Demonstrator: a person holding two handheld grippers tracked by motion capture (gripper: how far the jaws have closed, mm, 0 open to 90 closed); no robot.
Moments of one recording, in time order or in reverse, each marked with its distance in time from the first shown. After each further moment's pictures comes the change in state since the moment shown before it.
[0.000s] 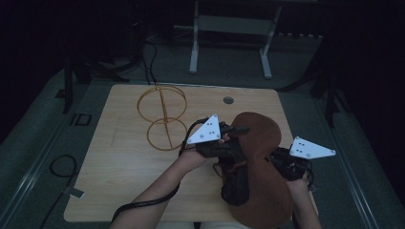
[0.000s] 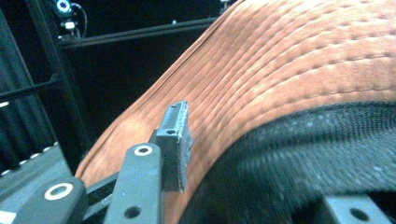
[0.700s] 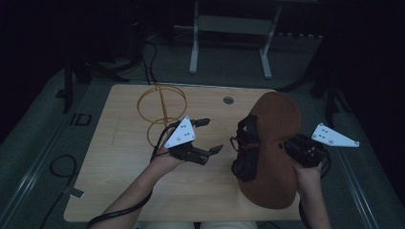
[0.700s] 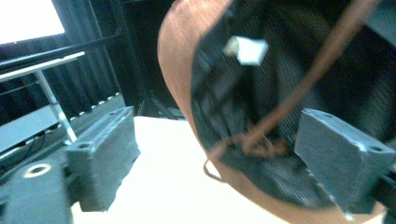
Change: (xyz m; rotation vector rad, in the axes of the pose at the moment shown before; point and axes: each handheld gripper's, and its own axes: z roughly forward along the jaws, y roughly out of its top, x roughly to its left) left arm 0.003 -0.025 -0.071 0.171 0.218 -0.060; right arm -0.029 0.028 -0.021 -0.097 -0.149 0.037
